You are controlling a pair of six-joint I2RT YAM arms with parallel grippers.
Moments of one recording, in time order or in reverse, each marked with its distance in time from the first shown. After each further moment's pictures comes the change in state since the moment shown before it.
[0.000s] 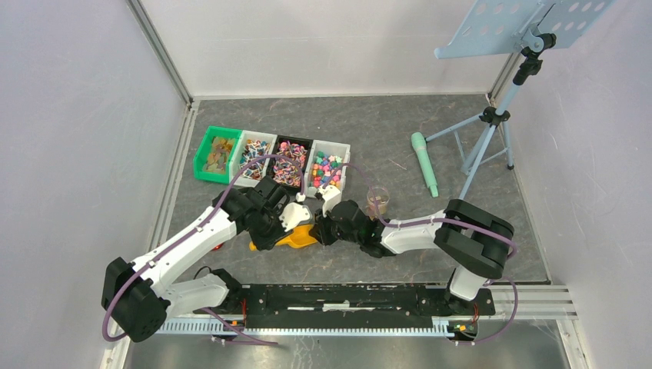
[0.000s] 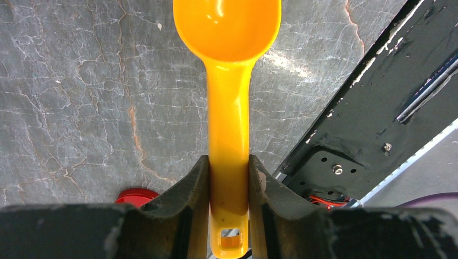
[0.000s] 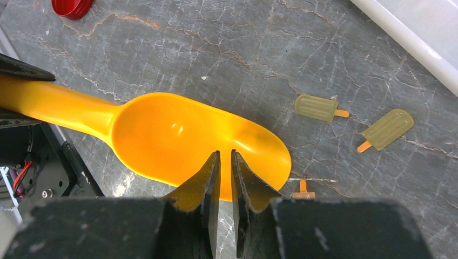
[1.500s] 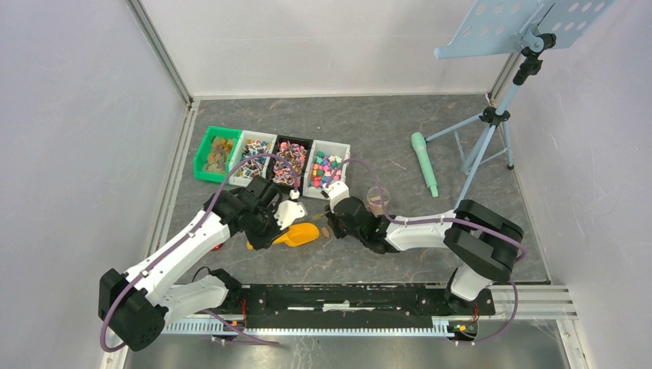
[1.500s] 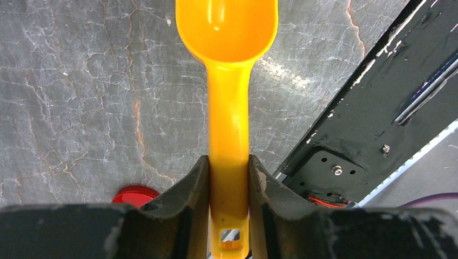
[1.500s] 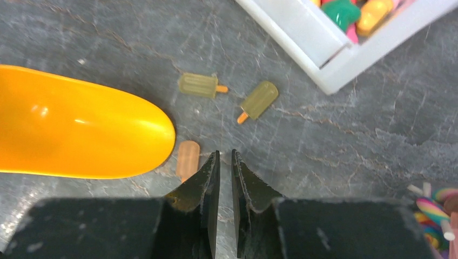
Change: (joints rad) left arm 0.048 -0.054 -0.009 -0.007 0.019 0.009; right arm -0.030 -0.053 0.003 -0.187 0.213 -0.175
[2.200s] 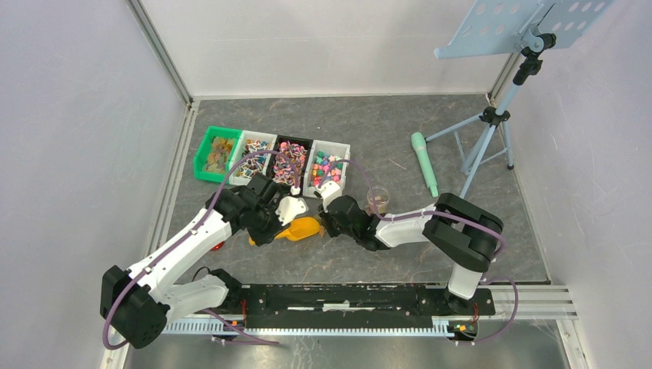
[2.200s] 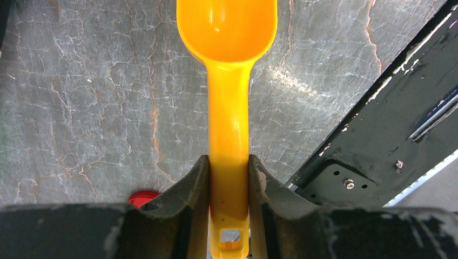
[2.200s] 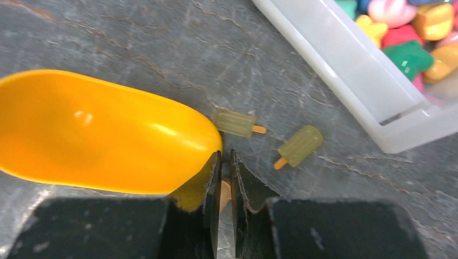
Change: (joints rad) left arm 0.013 0.018 -0.001 0.059 -0.021 0.000; right arm -0.011 0.135 0.050 0.115 -0.082 -0.026
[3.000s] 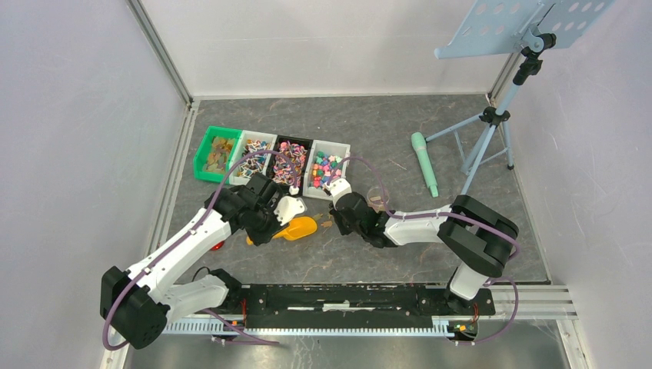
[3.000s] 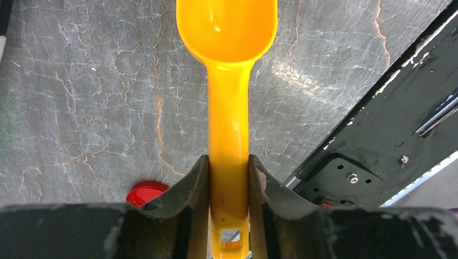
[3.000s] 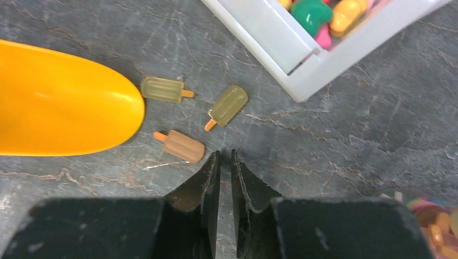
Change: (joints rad) left arm 0.005 -0.002 0.011 -0.026 -0.025 0.000; right arm -0.045 -0.095 -0.031 -0.161 0.073 -0.027
